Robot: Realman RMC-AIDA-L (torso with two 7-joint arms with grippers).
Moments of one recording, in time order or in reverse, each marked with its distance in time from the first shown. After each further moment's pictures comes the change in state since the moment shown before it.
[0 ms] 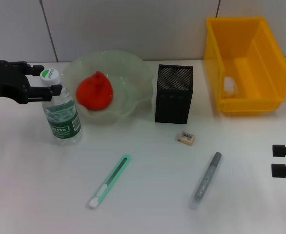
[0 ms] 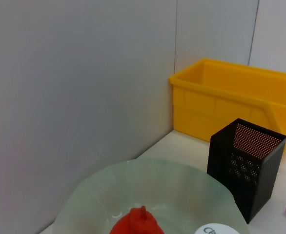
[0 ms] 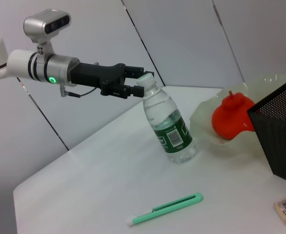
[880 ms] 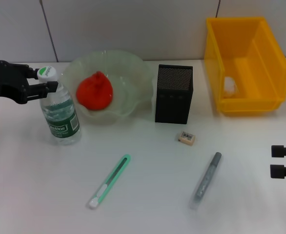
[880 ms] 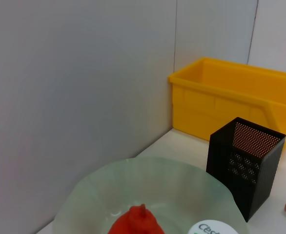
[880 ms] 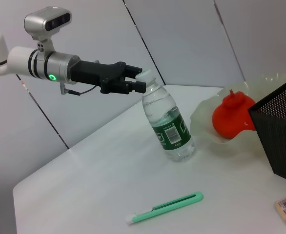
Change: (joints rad) left arm -0.005 0.011 0.002 -0.012 -0.001 0.005 -0.004; right arm 0.000 0.003 -0.005 0.000 0.000 0.005 -0.006
